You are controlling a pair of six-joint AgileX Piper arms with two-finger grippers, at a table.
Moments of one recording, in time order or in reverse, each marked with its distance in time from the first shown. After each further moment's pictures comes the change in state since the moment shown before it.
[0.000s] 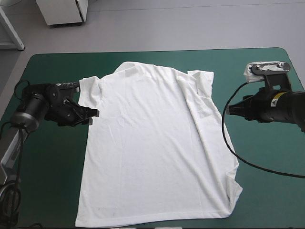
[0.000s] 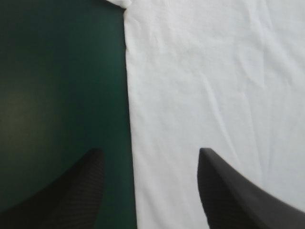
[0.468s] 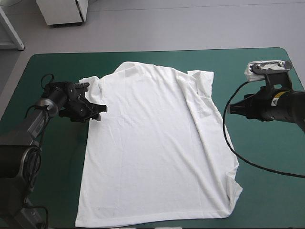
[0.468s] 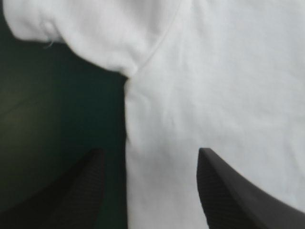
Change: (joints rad) left arm 0.000 0.287 -0.094 -0.006 -0.151 -0.021; right arm 0.000 0.000 0.000 -0.021 -0.013 -0.001
